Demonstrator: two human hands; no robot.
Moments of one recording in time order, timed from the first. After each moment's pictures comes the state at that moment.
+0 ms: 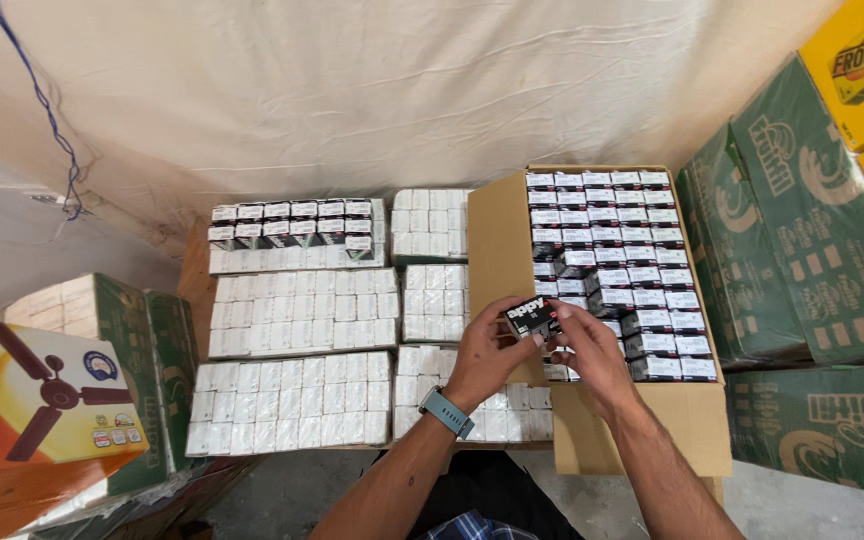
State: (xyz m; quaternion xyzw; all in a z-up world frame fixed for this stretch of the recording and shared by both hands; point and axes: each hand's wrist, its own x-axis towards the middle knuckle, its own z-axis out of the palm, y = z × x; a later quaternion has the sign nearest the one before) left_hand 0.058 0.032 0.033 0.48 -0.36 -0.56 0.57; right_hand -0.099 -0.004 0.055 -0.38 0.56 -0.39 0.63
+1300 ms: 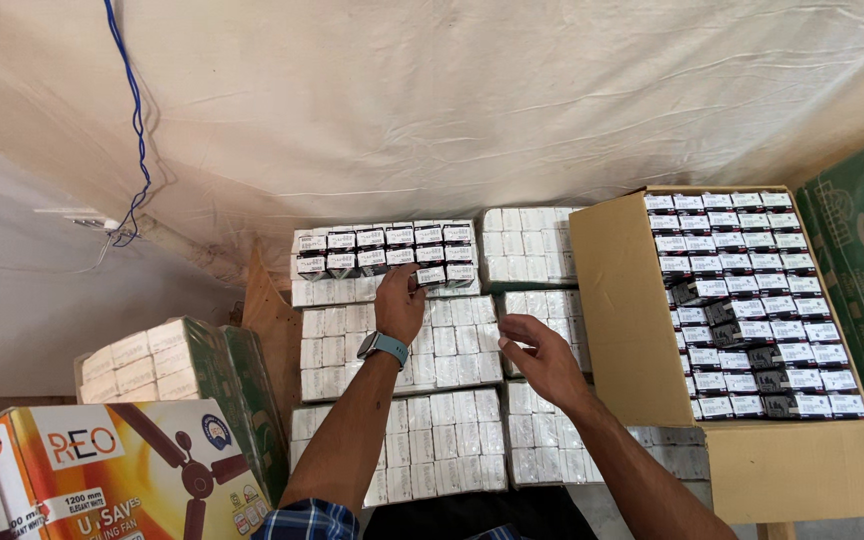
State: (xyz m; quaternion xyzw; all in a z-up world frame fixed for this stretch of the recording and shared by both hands) left_hand 0.416 -0.046 -0.072 0.73 -0.53 -0.26 0.36; right_hand 0.157 -0.016 0.023 -0.58 0.55 -0.20 0.56
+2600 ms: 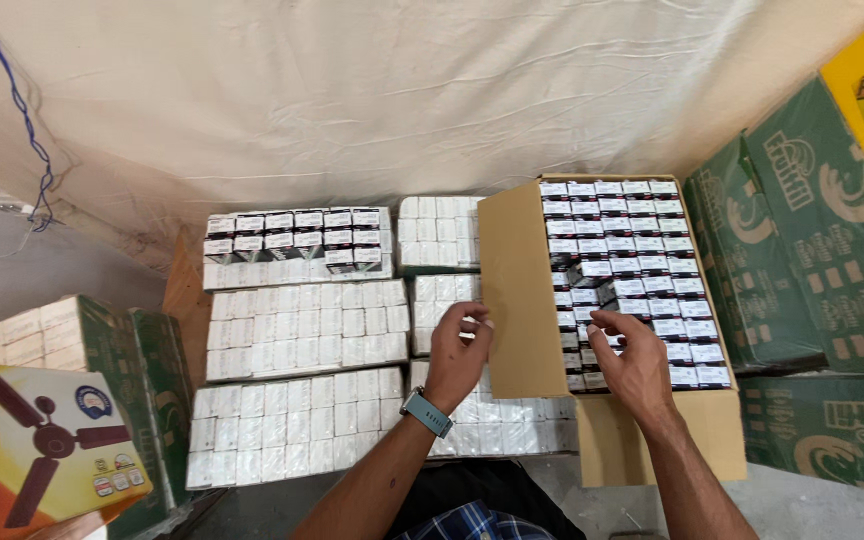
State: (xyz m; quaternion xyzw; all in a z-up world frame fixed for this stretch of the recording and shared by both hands) left_hand 0.144 0.019 0.025 0.61 -0.37 -0.45 0.54; right_hand -0.103 -0.016 0.054 -0.64 0.64 -0.30 0.32
